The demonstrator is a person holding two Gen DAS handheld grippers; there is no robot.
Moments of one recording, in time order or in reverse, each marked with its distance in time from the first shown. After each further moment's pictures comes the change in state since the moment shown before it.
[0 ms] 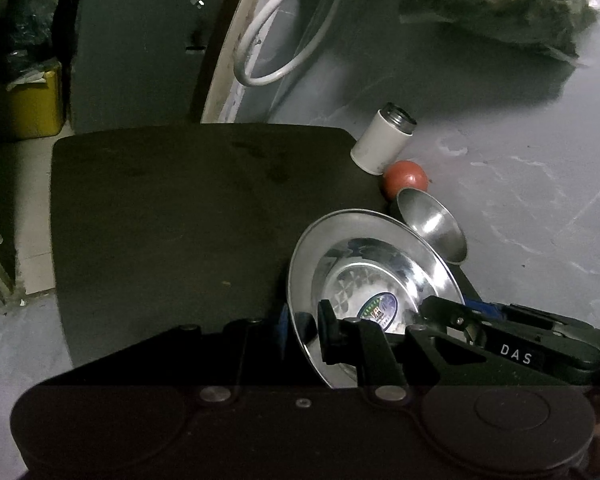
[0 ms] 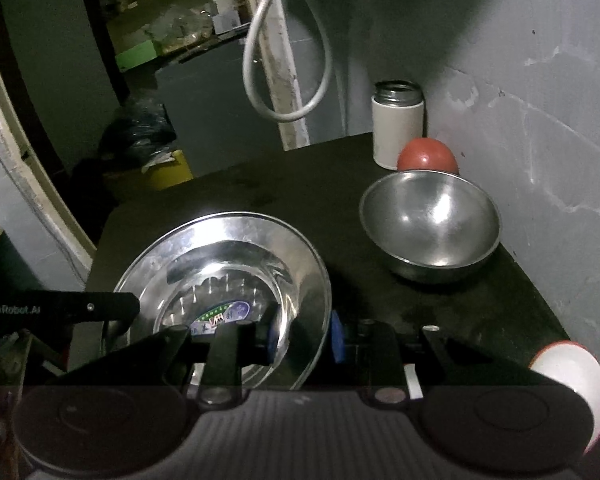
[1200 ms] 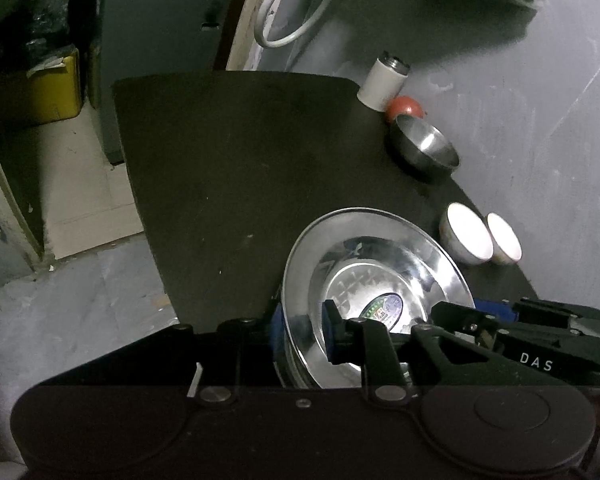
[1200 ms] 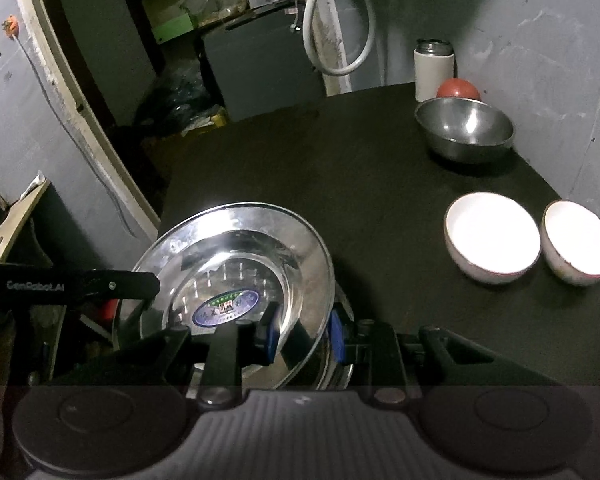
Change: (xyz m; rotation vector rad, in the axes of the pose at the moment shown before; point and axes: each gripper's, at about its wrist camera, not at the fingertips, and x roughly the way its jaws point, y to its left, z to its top) left arm -0.074 0.005 -0.096 0.046 0.075 0.052; right arm -0.071 0.048 -0.096 -0.017 0.083 0.073
